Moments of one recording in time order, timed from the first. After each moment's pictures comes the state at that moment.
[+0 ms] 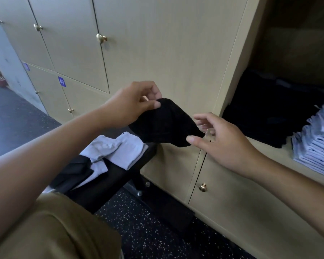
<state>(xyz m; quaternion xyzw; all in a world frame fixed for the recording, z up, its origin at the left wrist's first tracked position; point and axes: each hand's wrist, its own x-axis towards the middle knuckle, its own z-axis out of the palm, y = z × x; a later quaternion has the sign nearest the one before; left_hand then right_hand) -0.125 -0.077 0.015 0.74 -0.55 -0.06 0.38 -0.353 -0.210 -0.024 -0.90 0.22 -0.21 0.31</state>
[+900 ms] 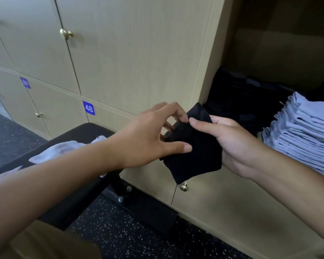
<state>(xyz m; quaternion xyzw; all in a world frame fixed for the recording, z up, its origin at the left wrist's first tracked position) -0.222 -0.090 0.001 0.66 -0.63 -0.15 0.38 -0.386 -0.215 0.002 -0.63 0.28 -0.20 0.69</state>
